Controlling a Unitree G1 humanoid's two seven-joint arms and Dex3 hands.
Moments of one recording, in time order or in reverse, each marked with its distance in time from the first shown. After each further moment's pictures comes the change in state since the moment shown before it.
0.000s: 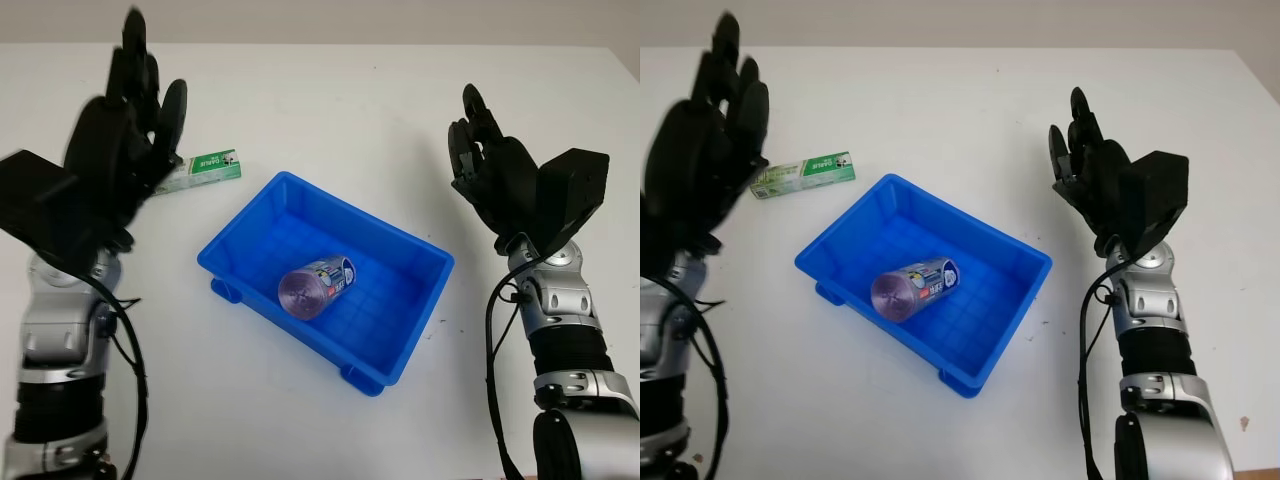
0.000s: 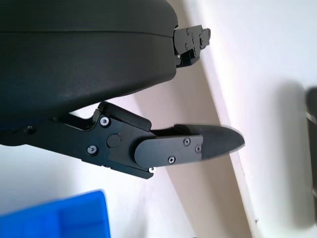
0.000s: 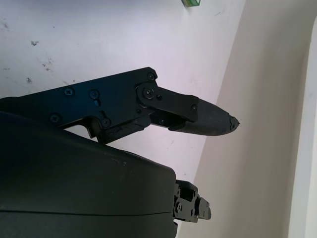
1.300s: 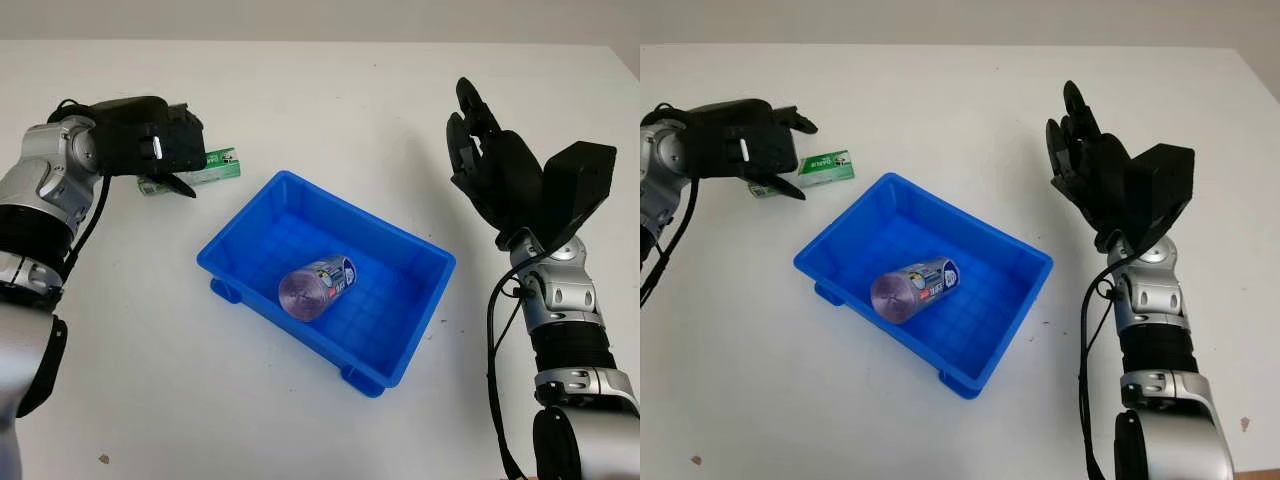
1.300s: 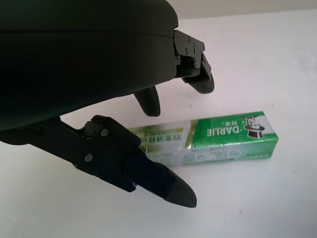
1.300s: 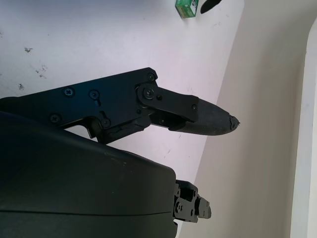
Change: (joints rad) left arm -0.547 0.130 -0.576 1.116 0.662 -0.315 -0.221; right arm -0.012 -0.004 -0.005 -0.011 0.020 0.031 0.050
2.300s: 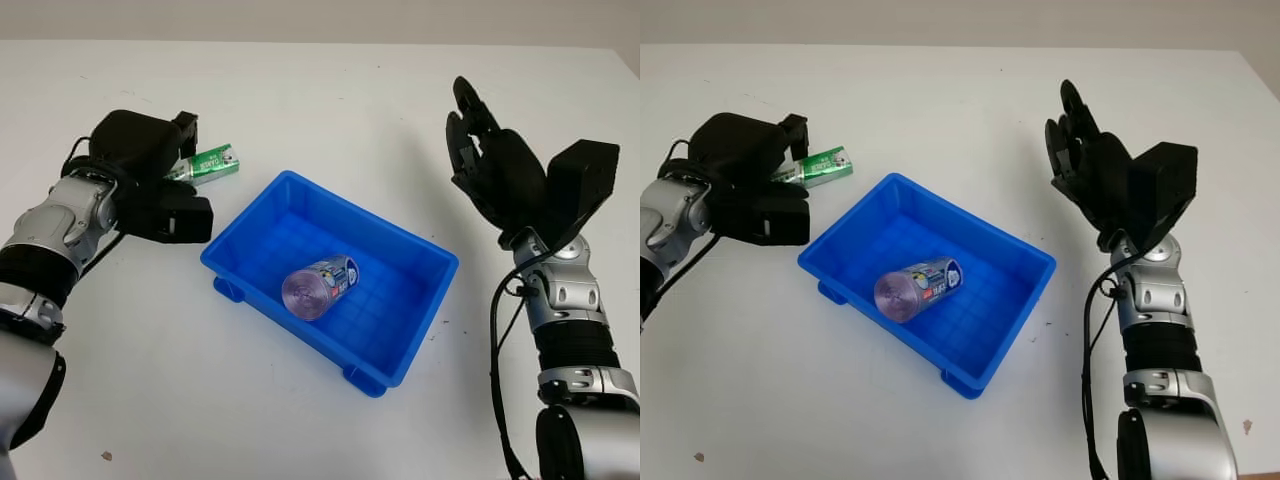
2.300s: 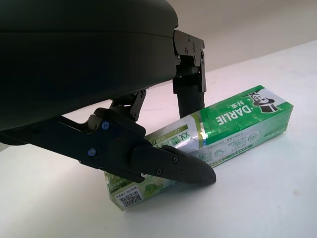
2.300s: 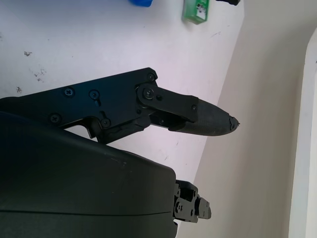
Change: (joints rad) left arm 0.122 0.016 -0.079 -0.017 0.202 -0.070 0.549; right arm -0.005 -0.014 0.000 0.005 0.005 -0.002 0.042
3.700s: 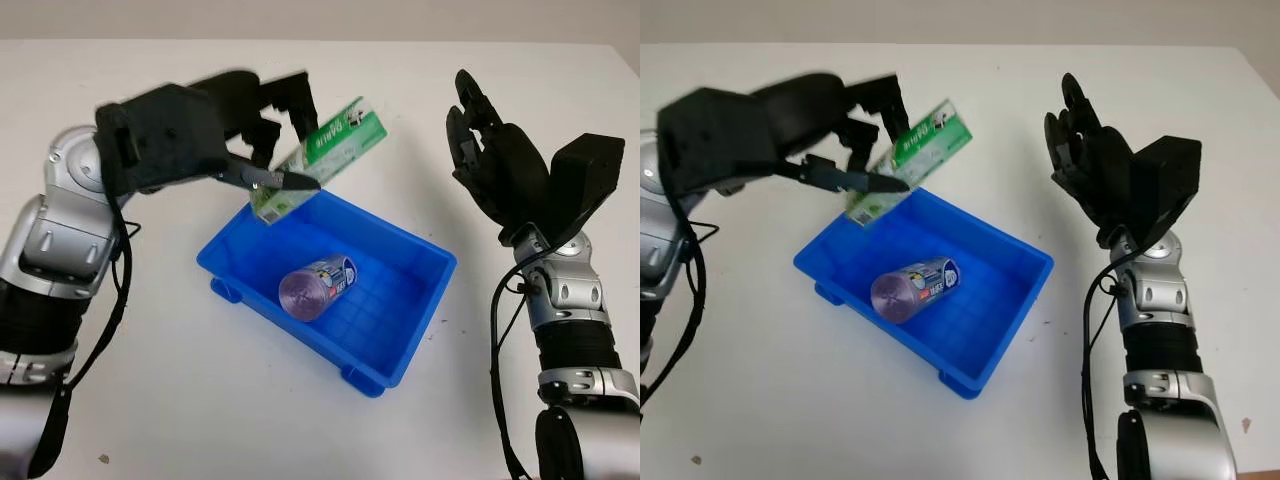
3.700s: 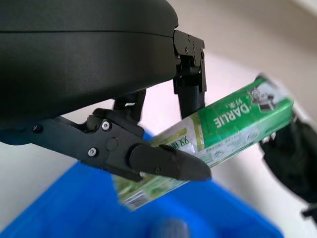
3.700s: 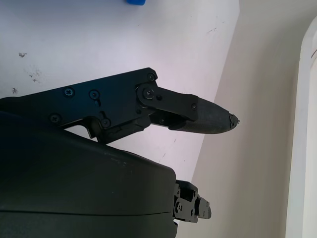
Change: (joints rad) left arm 0.198 -0.079 0.262 -0.965 -0.720 0.416 -0.808; right arm 0.016 0.010 0.003 -0.072 0.014 0.050 -0.034
